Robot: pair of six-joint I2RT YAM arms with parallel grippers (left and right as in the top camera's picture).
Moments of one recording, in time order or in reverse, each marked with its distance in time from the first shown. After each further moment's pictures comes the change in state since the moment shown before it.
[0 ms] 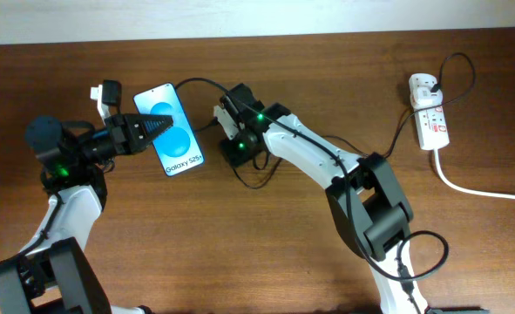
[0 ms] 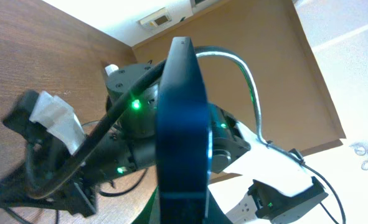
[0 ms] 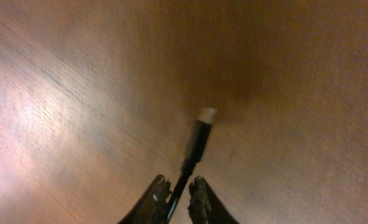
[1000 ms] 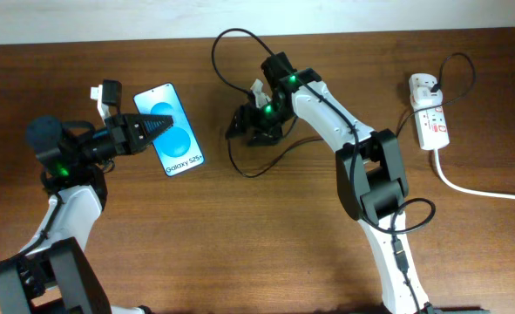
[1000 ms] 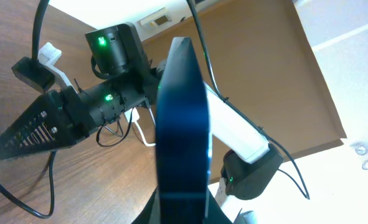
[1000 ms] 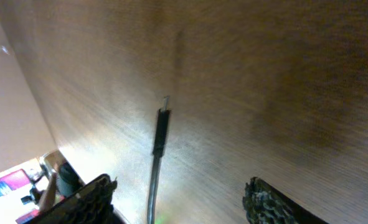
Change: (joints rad) left arm 0.000 0.000 0.000 0.000 0.000 0.004; right arm -0.212 0.233 0.323 -0.244 -0.504 0.370
